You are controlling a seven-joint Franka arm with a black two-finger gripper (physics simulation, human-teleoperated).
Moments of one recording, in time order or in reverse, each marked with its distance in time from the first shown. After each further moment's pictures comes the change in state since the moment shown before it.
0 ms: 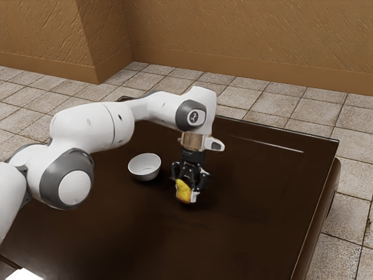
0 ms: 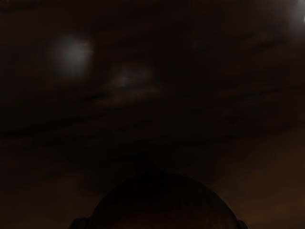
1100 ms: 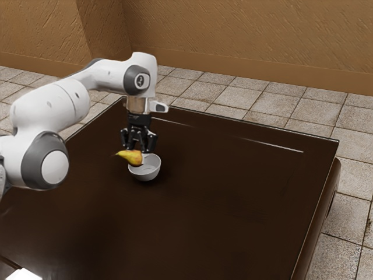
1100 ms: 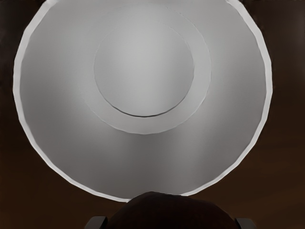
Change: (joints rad) arm 0.236 -0.040 0.034 0.125 0.062 -0.121 0.097
